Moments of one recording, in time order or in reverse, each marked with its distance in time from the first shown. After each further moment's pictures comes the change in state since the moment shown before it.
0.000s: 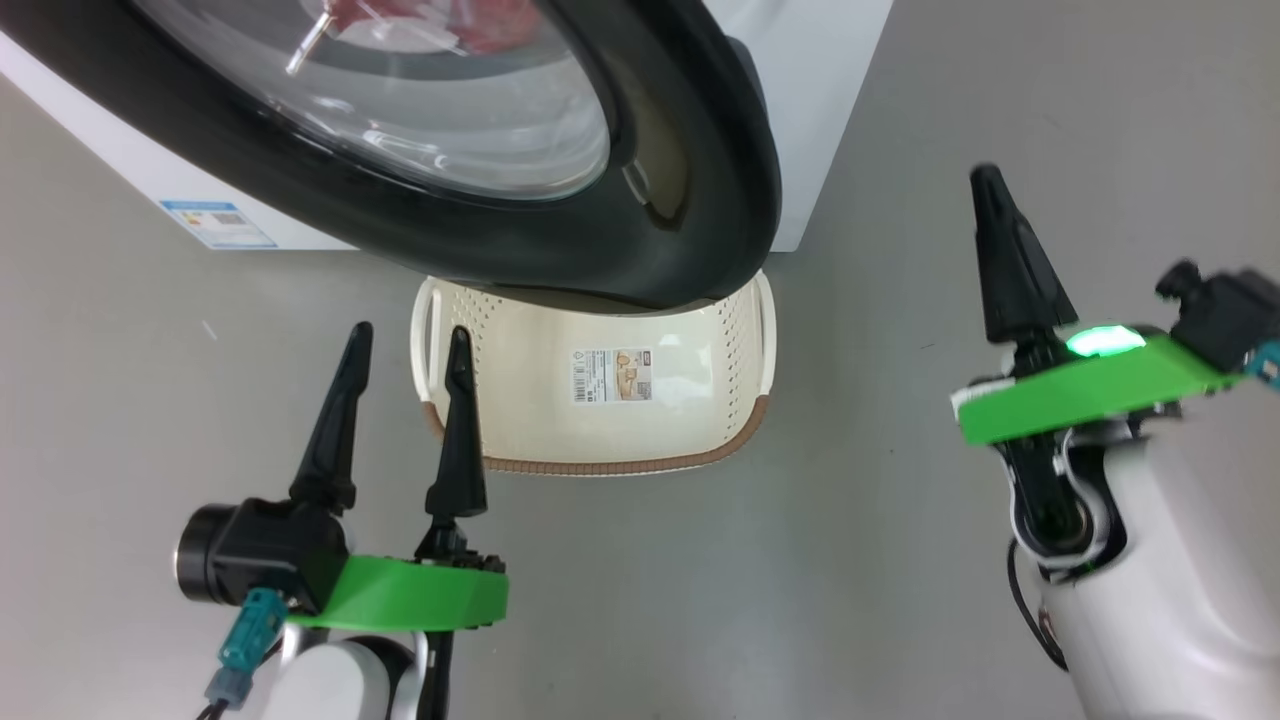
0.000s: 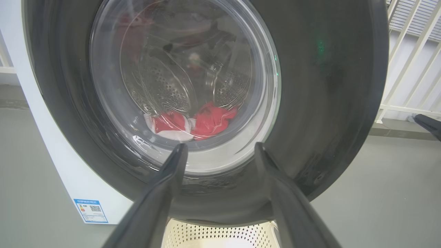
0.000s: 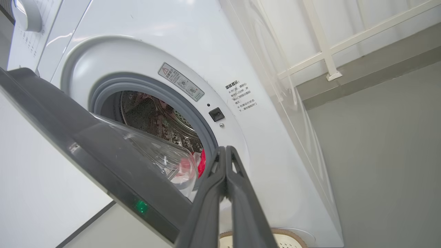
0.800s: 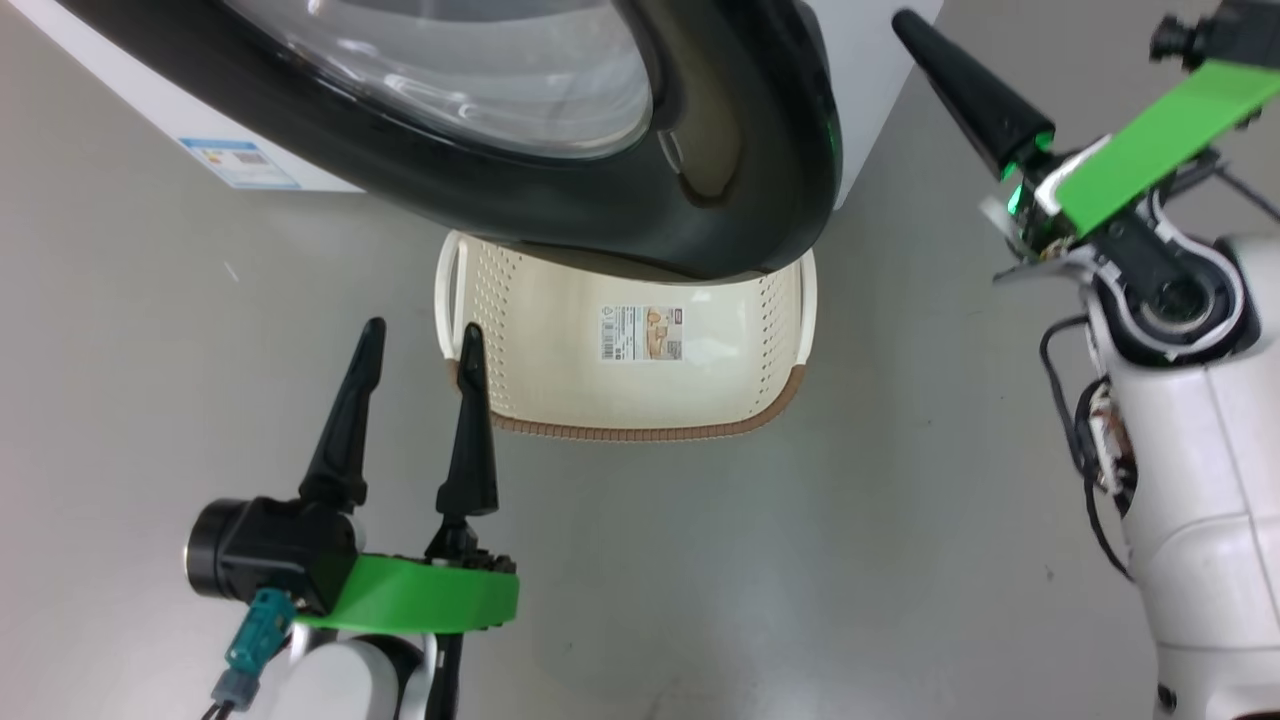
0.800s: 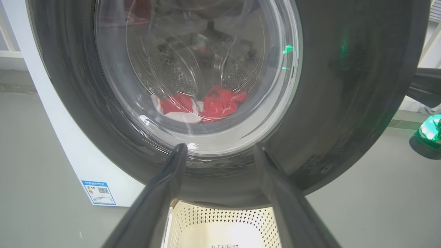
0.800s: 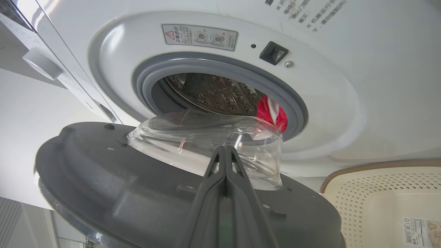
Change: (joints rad) left arm -0.004 0.000 -0.019 -0.011 -0.007 0.003 0.000; right arm -0.333 -0.007 -0.074 0.128 0.673 0.000 0.651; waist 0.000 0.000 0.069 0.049
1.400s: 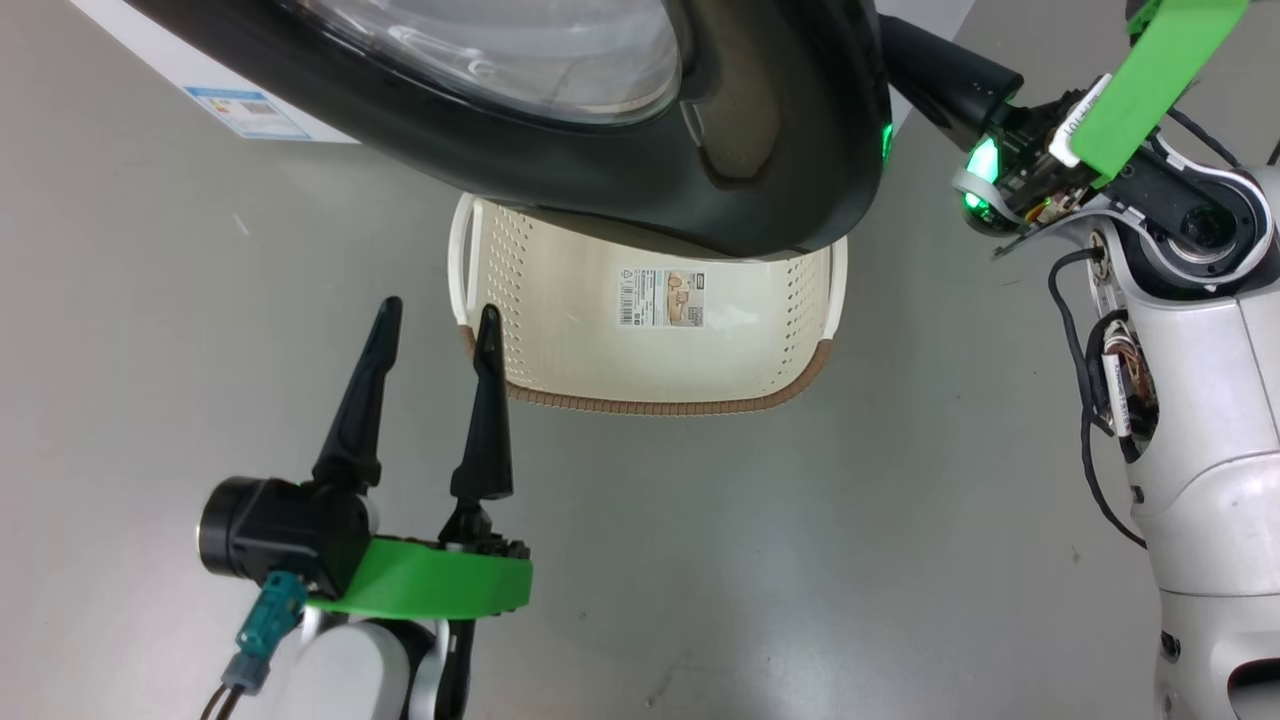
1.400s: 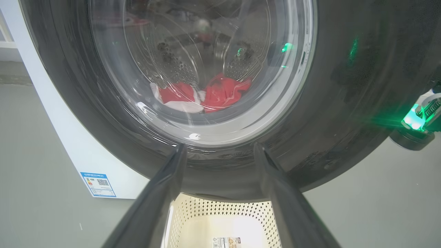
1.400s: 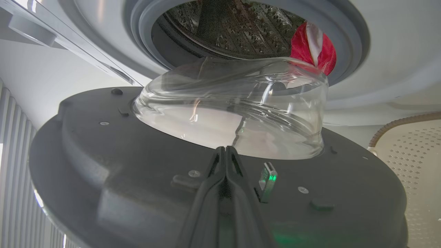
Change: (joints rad) left arm -0.037 0.000 -0.027 0.004 -0.009 0.002 0.000; right arm -0.127 -0.003 0.010 0.066 0.193 0.000 0.309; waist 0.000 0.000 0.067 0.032
